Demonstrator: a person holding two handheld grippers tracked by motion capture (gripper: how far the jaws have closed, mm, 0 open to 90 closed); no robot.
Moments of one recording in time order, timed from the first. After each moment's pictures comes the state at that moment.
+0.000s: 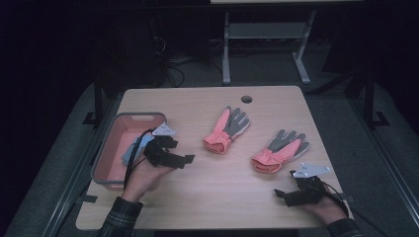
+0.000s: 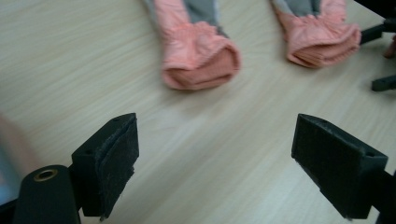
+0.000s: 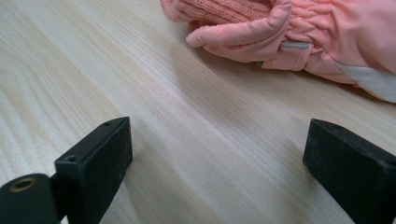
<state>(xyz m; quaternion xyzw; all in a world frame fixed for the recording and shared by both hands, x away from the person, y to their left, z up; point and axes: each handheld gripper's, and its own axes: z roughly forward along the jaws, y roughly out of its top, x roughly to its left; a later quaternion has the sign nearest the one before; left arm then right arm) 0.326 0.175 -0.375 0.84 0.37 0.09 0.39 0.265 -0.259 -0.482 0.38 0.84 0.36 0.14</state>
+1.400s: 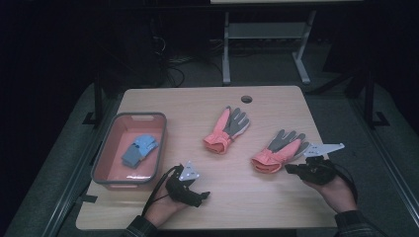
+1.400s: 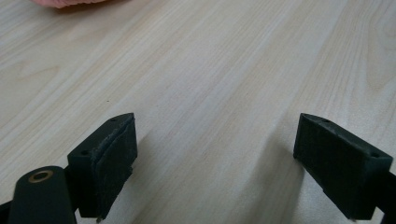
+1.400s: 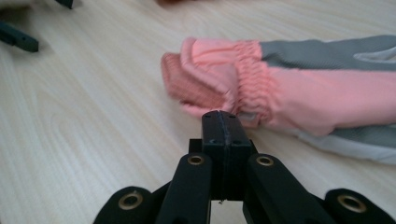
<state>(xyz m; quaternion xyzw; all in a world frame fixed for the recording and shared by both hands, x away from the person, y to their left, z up) 0.278 0.141 -0.475 0.88 0.27 0.11 0.36 0.291 -0.275 -0.422 0.38 0.84 0.38 0.09</state>
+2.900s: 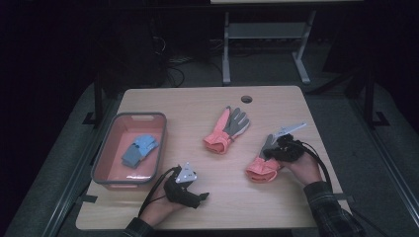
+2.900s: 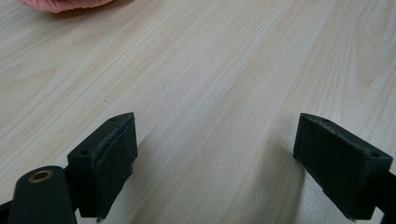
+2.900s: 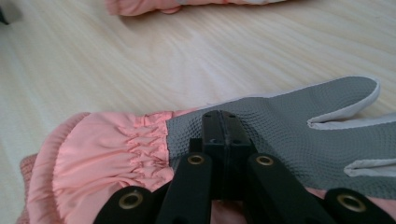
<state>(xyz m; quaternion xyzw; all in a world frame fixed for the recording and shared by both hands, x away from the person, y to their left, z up) 0.277 0.146 -0.476 0.89 0.25 0.11 0.37 0.371 -0.223 -0.442 0.38 0.86 0.34 0.06</state>
